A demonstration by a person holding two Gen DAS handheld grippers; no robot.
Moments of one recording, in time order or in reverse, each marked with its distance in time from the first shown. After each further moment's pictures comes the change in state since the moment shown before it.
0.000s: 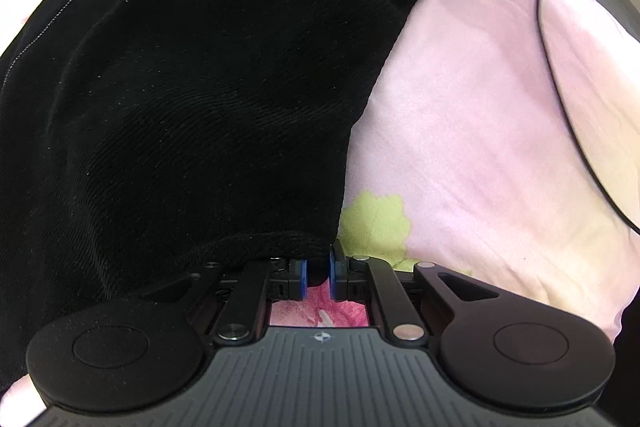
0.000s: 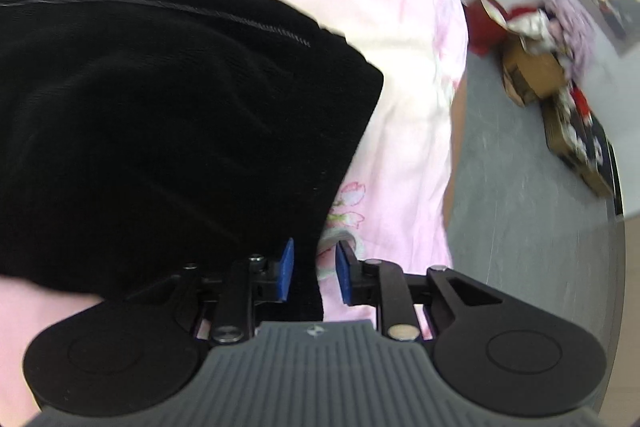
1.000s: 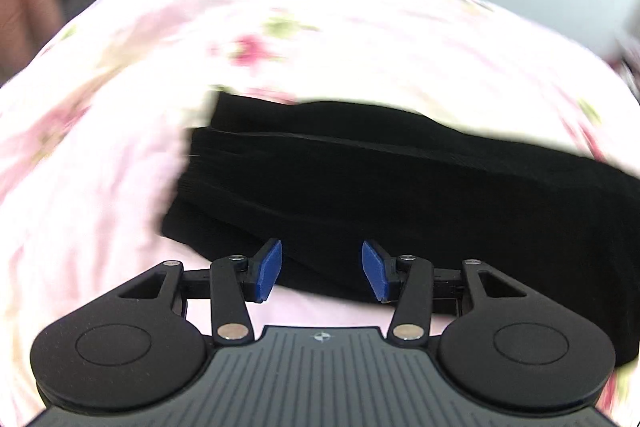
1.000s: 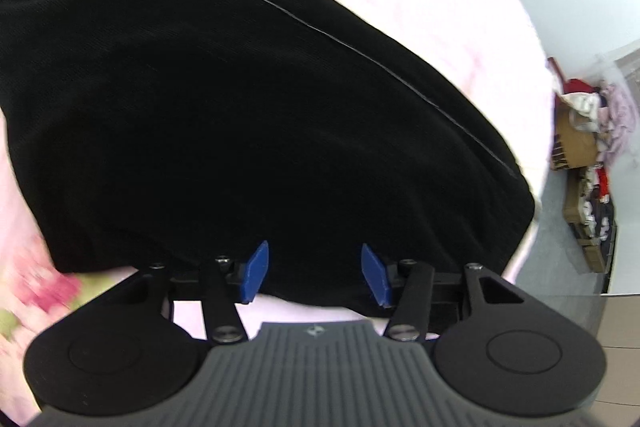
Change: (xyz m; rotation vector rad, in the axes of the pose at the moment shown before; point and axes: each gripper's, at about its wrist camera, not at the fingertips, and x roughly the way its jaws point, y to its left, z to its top) left arm -0.179 0.403 -0.254 -0.974 -0.292 0.300; right arm -0.128 0.185 0.028 -0.272 0.058 0.078
